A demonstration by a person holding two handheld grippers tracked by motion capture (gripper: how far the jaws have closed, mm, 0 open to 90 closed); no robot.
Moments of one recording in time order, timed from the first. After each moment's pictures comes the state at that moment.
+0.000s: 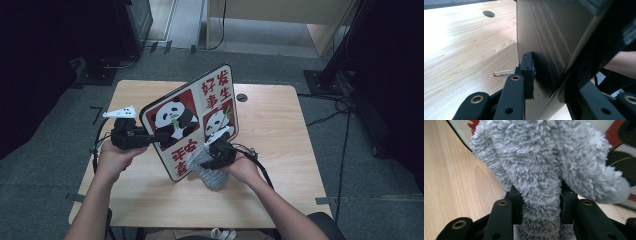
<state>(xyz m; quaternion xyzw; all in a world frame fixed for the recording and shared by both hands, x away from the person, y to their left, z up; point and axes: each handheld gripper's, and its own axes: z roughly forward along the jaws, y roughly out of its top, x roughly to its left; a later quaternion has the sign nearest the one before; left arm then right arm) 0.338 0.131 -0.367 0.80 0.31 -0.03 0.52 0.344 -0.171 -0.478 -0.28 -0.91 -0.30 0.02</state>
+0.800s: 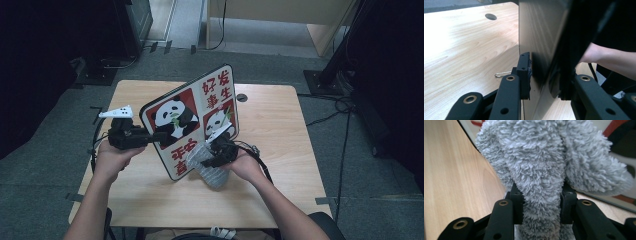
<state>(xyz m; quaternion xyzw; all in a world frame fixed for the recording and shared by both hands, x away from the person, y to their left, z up) 0.336 0.137 -0.363 0.79 0.31 -0.03 0.53 0.347 -0.176 -0.463 -0.28 -0.91 -0.31 0.03</state>
